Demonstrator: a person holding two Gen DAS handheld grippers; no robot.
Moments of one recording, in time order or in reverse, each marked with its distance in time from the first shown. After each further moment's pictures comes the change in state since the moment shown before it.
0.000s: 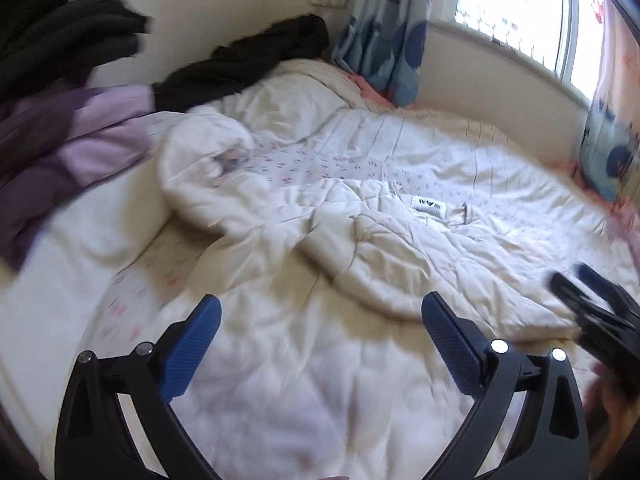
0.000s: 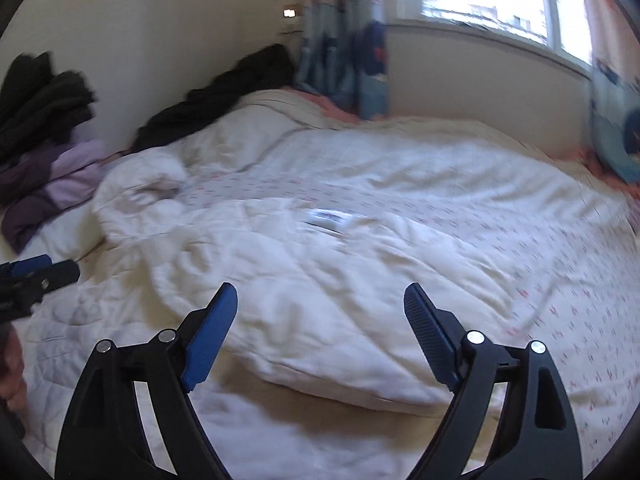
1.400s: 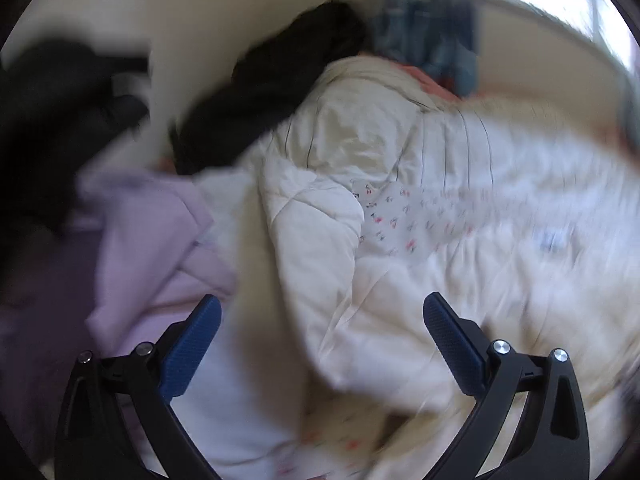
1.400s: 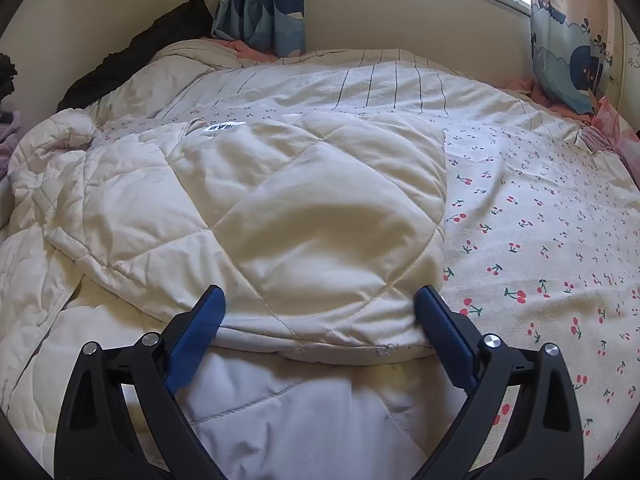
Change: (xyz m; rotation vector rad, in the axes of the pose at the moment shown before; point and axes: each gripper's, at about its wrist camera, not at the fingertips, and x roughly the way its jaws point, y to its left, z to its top) left arm 0.086 0.168 0.174 0.037 0.112 0.093; right arm 0.042 -0.053 -0.082 0.089 0.134 -0.201
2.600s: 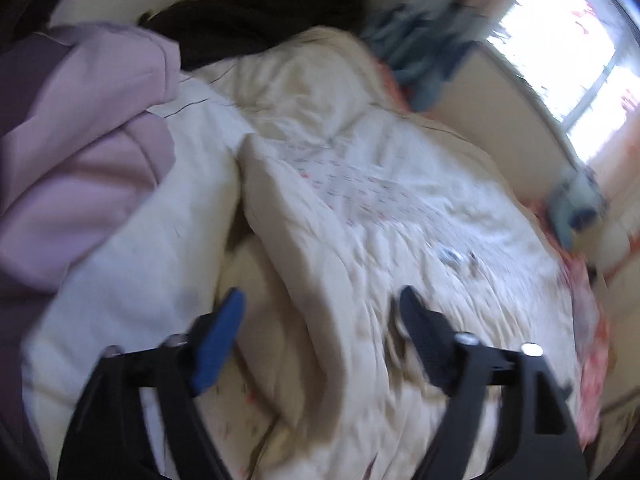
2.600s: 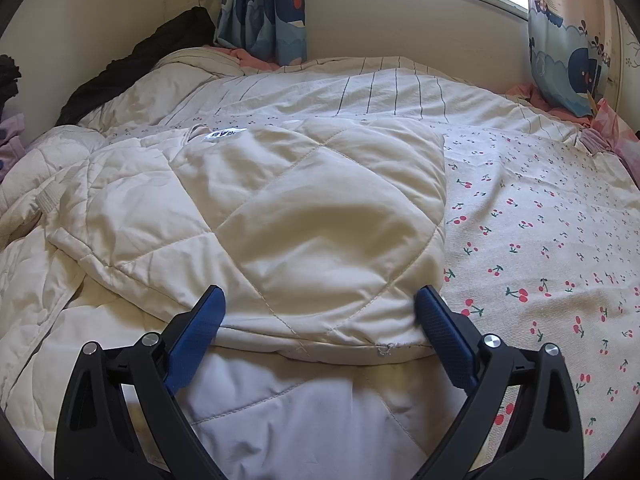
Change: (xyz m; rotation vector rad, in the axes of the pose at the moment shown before) left arm 0.017 0.019 -0.044 -0.255 0.123 -0.389; right arm -0.003 0.000 -0.002 0.001 -0.031 0.005
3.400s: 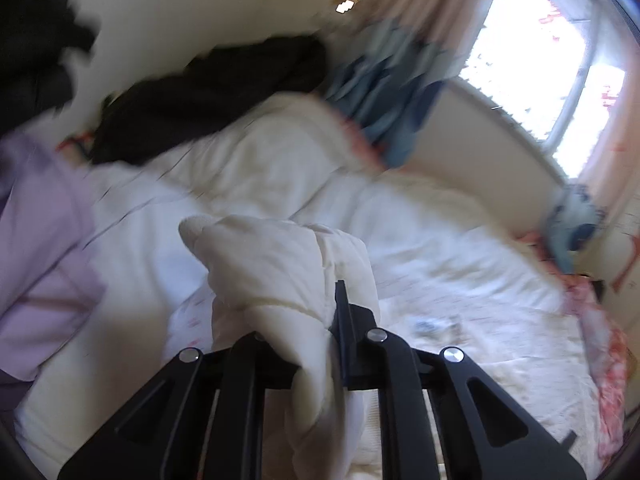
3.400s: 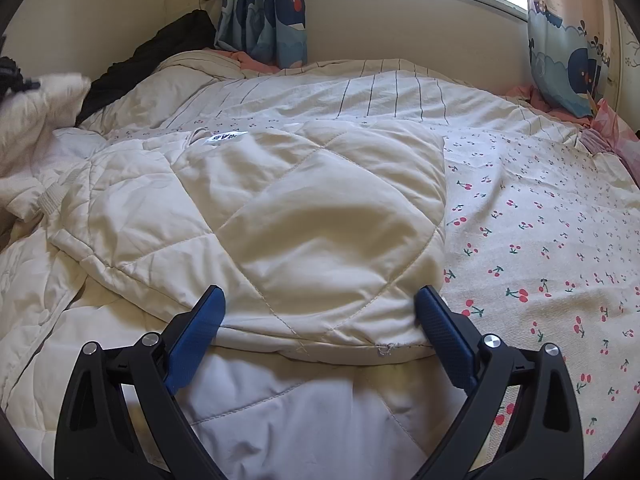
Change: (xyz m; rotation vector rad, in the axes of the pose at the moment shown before) left arm -0.020 -0.083 0.026 0.162 -0.276 -0.054; right arm -0.001 -0.001 0.000 0.001 -0.004 0.003
